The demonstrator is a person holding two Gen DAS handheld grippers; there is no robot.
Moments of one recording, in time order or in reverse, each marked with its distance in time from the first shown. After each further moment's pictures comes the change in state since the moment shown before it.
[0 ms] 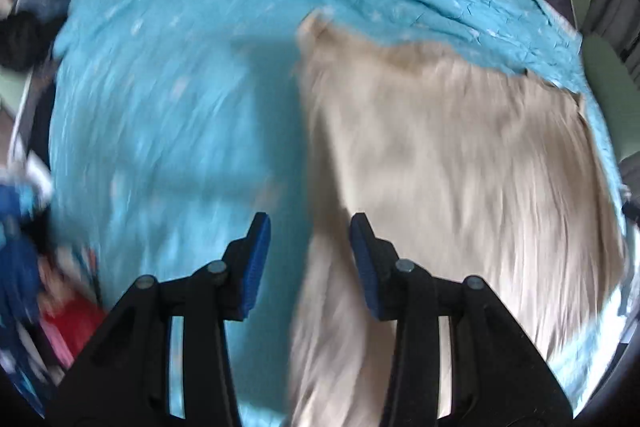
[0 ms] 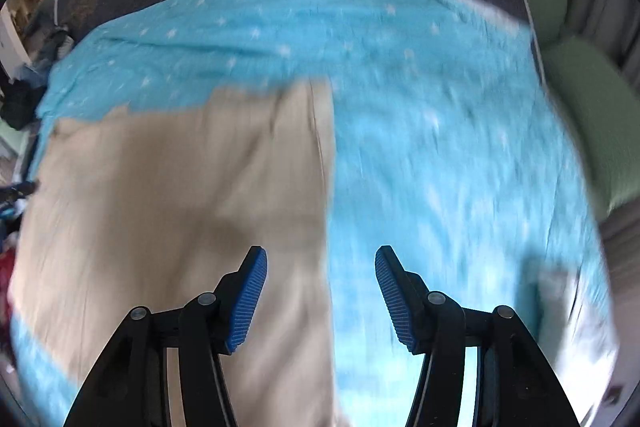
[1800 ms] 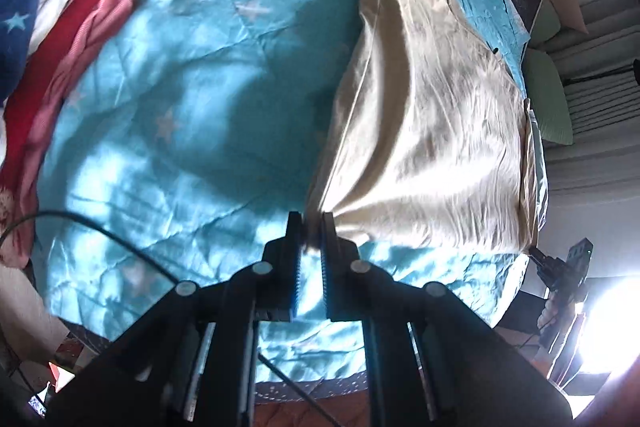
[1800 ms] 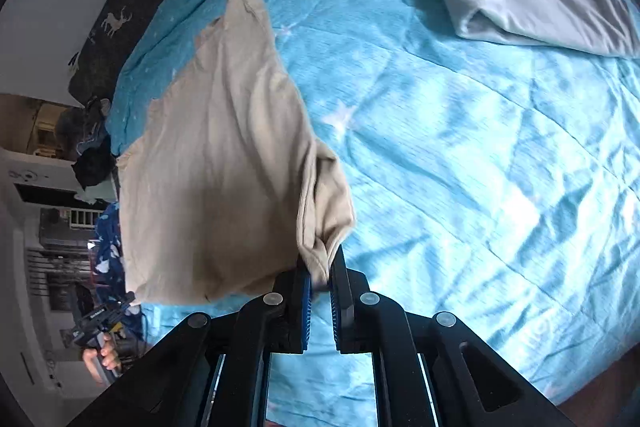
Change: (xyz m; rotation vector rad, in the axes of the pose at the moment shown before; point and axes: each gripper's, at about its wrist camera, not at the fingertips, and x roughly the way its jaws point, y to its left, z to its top) left arm -0.123 0.062 -0.295 -0.282 0.252 -0.319; right arm -0.128 -0.064 -0.310 0.490 0.211 0.343
